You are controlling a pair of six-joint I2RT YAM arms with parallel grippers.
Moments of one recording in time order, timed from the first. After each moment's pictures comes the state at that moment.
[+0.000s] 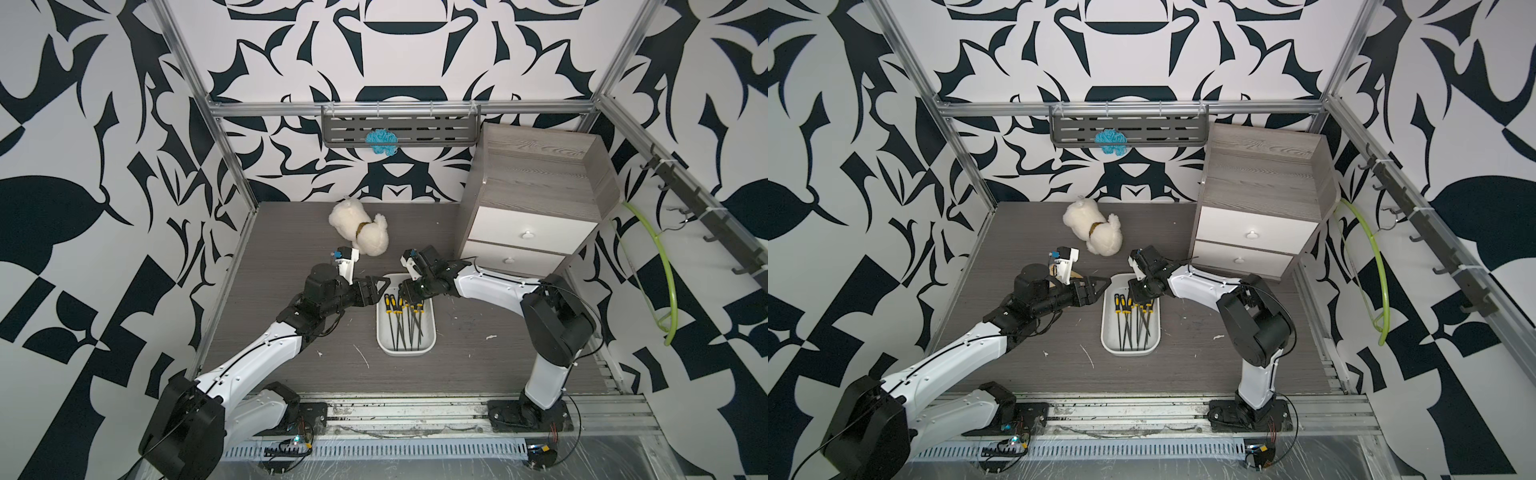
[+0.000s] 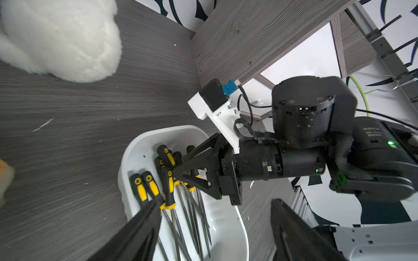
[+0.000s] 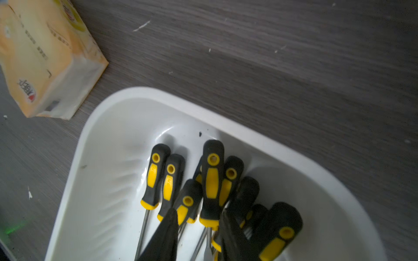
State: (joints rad) left arm -0.54 1.10 0.59 0.13 0.38 -0.66; right arm 0.67 1.82 1.19 -0.38 -0.19 0.35
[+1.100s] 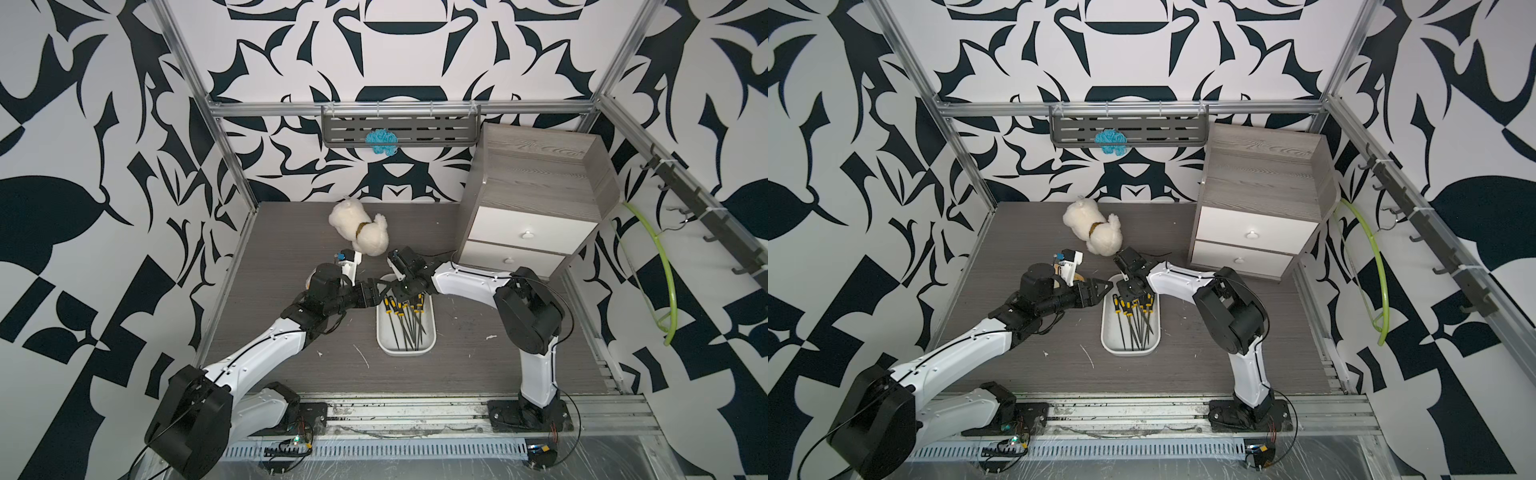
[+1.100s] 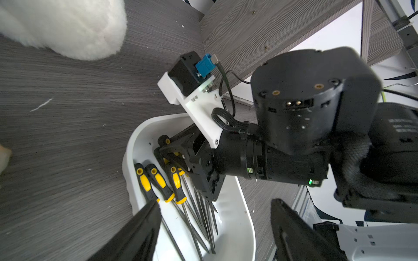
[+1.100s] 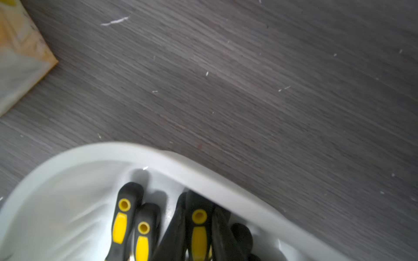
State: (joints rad) left arm -0.54 1.15 0.60 0.11 0.40 -0.66; right arm 0.76 1.98 1.35 -0.47 0.04 0.26
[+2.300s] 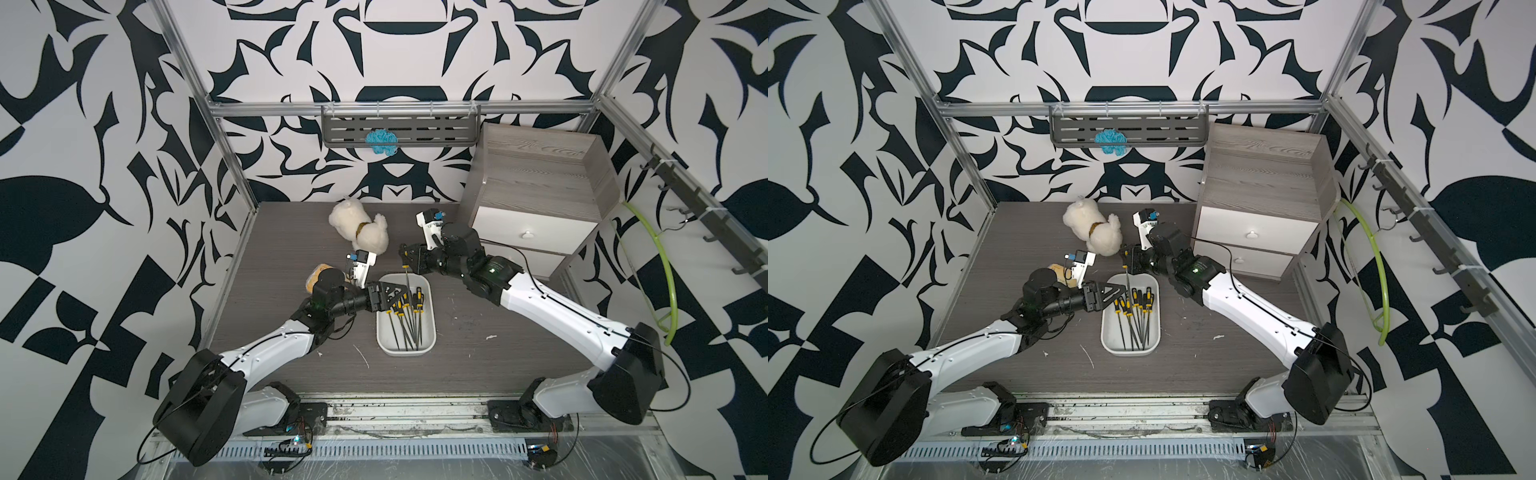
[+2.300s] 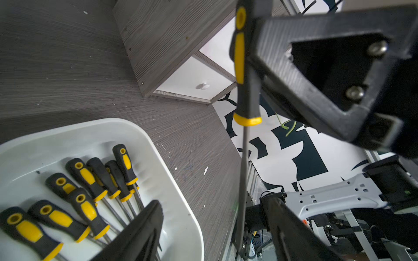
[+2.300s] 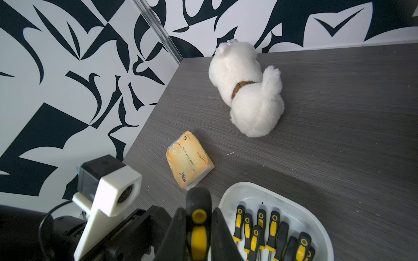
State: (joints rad) left arm -0.61 1.21 0.52 0.51 0.62 -0.79; right arm 0.71 1.42 1.20 -0.24 -0.16 0.54
